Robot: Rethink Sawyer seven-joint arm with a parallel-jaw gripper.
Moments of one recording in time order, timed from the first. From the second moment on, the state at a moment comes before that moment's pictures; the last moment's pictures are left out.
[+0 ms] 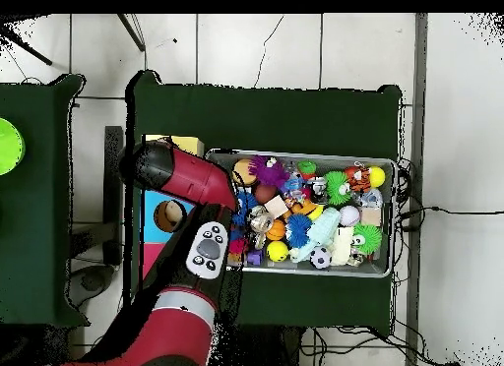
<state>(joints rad) 0.24 -0.27 -0.29 1.32 0.67 0.51 2.36</state>
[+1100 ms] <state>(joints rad) 0.24 -0.27 -0.29 1.32 0.68 0.51 2.36</state>
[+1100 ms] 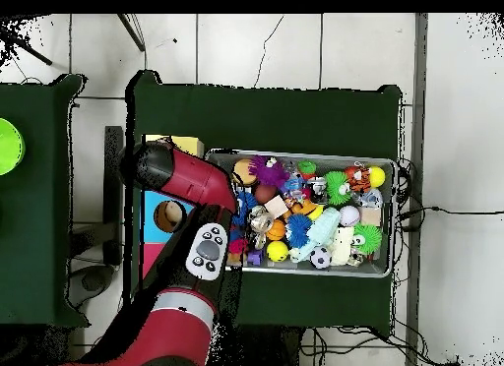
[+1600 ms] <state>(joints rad) 0.23 -0.28 -0.29 1.33 0.68 0.50 2.36</state>
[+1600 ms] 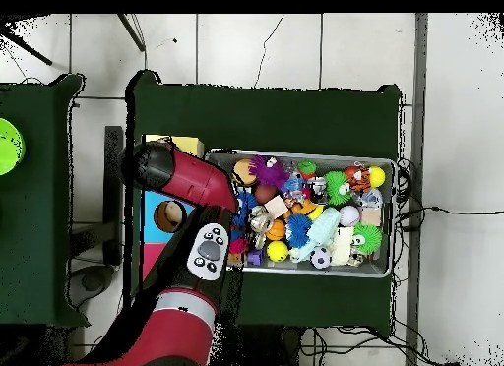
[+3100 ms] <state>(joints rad) 0.31 -0.40 -0.42 1.34 0.66 0.63 2.36</state>
